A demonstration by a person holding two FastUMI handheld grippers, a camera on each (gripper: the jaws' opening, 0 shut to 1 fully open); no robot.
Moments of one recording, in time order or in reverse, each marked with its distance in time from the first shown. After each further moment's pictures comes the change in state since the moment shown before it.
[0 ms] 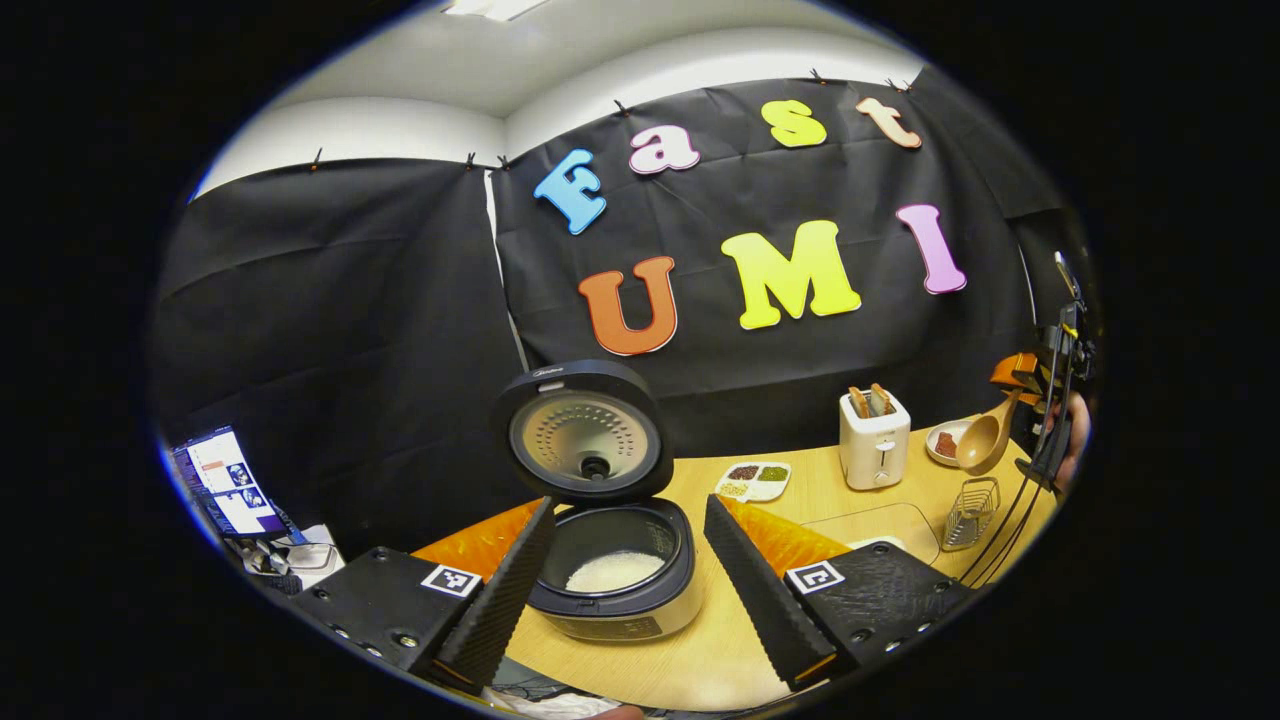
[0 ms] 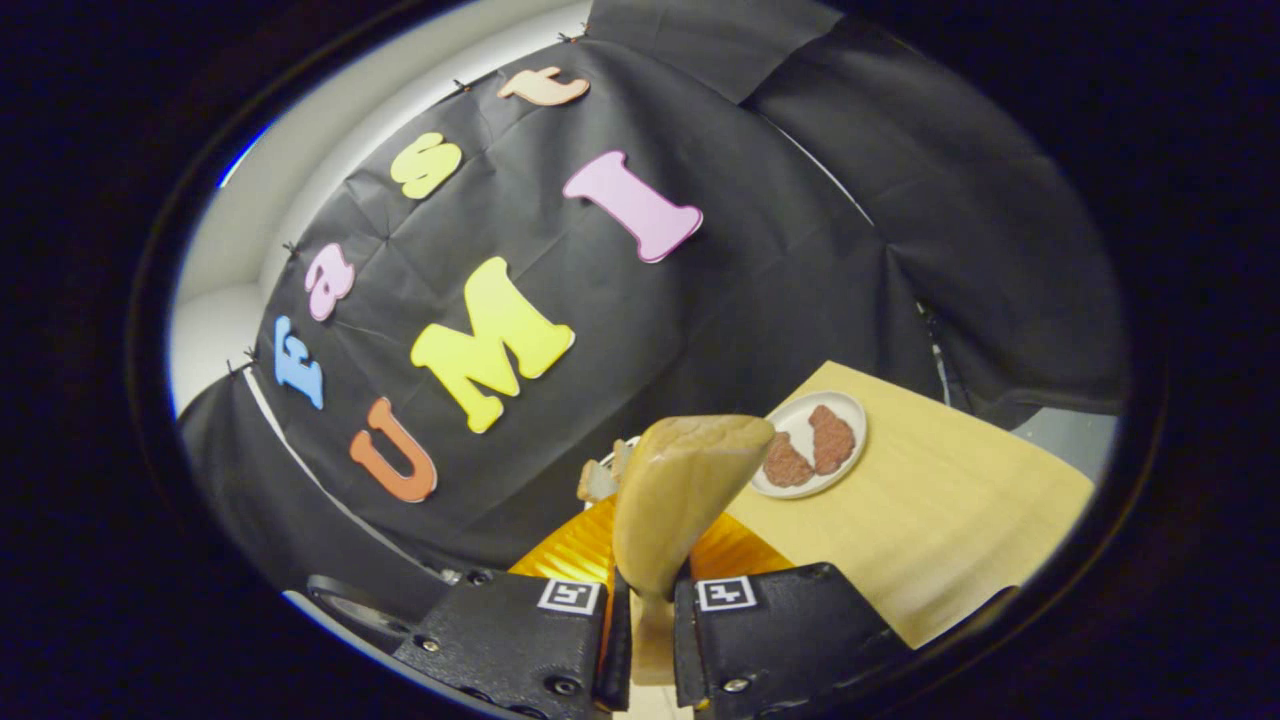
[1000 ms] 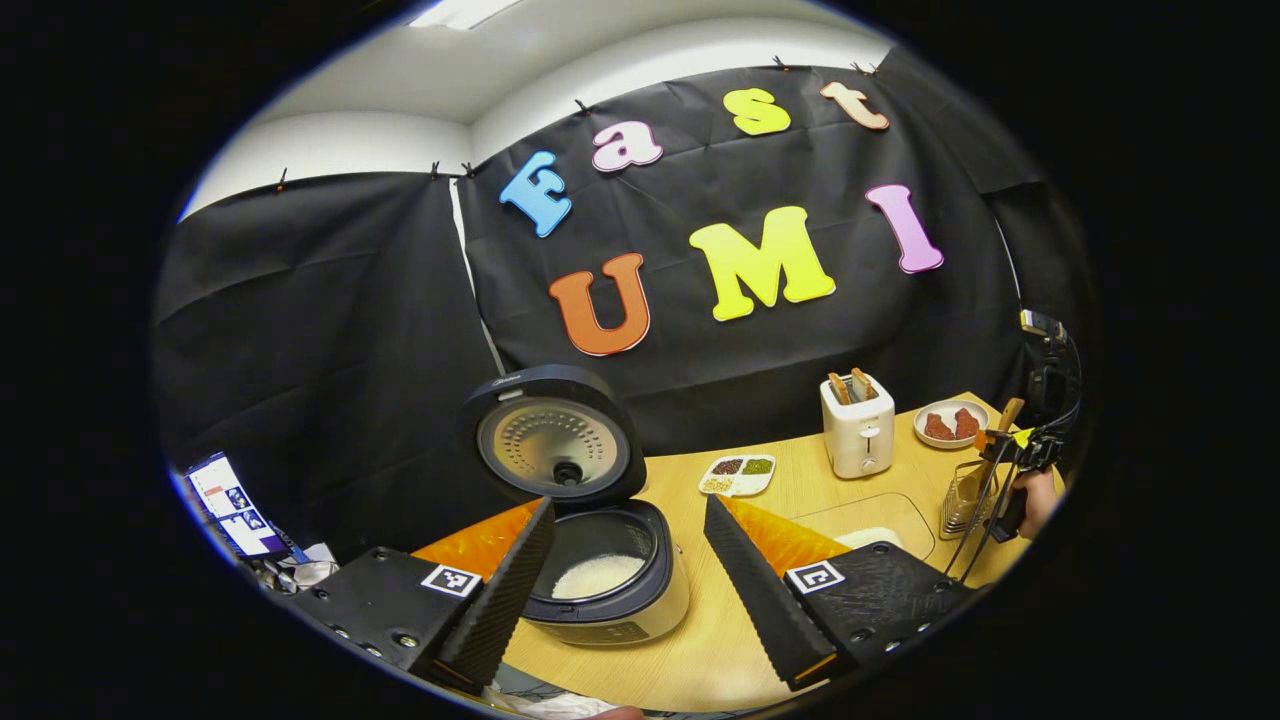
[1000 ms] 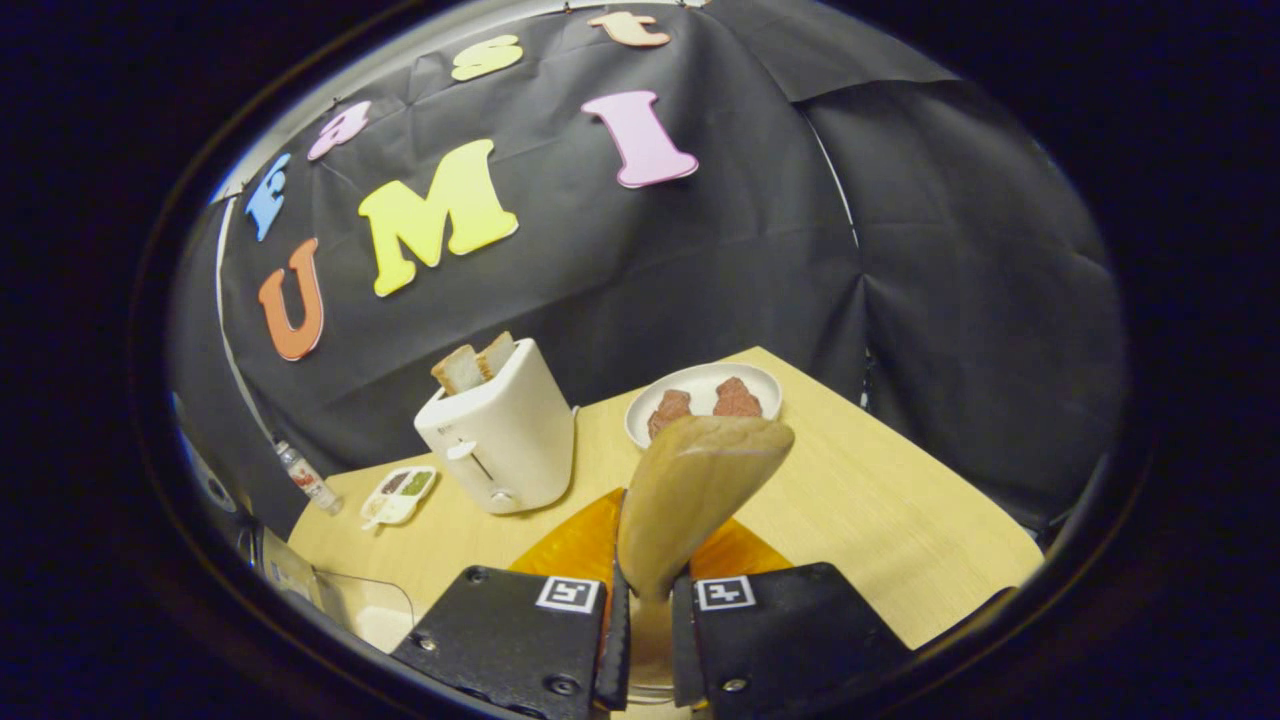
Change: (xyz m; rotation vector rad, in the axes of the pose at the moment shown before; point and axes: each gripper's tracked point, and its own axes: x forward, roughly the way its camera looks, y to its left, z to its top) left arm 0.008 -0.025 0.003 0.061 0.007 -0.043; right arm 0.039 -0.090 -0.089 -0.354 0.098 -0.197
